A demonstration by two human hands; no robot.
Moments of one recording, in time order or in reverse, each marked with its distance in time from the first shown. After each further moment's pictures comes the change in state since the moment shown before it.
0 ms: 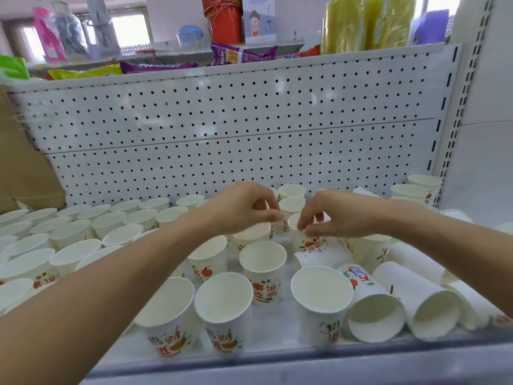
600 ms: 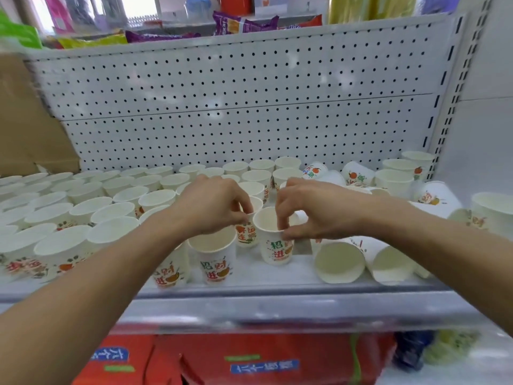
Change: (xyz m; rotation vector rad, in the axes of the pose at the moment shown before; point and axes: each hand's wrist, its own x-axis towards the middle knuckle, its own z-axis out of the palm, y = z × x) left_hand -0.070 0.028 0.010 0.302 -0.023 -0.147; right_hand -0.046 -0.042 0.018 -0.066 0.060 -0.294
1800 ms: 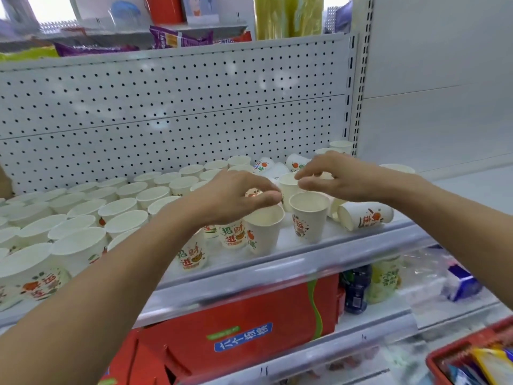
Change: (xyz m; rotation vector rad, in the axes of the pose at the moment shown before) left_hand -0.006 0.074 -0.016 -0.314 -0.040 0.348; right_hand -0.103 0.011 -0.031 0.109 0.184 0.521
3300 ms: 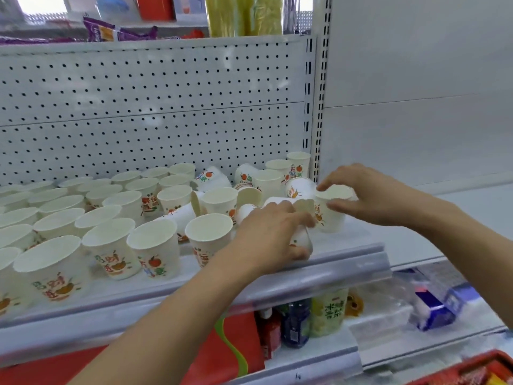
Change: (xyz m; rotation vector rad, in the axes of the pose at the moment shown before) left_hand 0.125 0.135 0.124 0.218 0.064 -0.013; right_hand -0.052 0.182 -0.042 -0.114 0.064 0.030
